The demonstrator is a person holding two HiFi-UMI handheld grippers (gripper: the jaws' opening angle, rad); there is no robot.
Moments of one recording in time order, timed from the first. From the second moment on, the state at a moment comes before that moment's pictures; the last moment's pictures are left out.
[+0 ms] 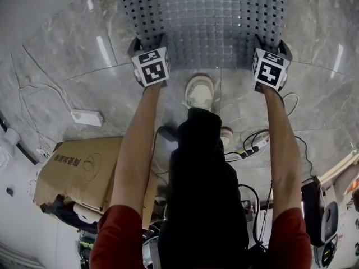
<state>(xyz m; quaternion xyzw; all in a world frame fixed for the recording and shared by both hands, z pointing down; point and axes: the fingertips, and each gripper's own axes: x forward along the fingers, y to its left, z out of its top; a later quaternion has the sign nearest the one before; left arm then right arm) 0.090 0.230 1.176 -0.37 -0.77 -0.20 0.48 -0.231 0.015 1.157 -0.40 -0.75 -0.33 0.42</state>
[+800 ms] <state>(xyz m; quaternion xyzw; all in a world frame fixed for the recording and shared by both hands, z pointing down) 0.103 0.206 1.091 -0.38 -0.76 -0.21 0.48 -0.214 0.017 1.063 -0.40 -0.76 -0.29 0.42</state>
